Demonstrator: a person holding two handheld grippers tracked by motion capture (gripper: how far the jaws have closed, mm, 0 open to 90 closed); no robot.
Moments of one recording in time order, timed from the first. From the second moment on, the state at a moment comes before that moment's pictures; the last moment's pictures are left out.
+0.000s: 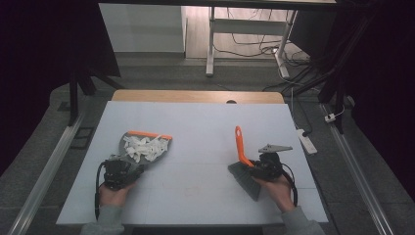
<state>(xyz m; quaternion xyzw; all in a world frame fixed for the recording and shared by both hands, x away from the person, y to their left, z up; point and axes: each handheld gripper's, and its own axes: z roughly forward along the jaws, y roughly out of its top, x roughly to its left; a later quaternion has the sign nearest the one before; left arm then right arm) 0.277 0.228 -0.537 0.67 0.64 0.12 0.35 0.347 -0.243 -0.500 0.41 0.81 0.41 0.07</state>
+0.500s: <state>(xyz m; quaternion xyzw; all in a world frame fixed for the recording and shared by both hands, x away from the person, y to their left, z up) 0.265 0.233 -0.526 0.69 0.62 0.15 0.35 0.355 -0.249 -0.505 0.41 0.82 0.38 0.09</state>
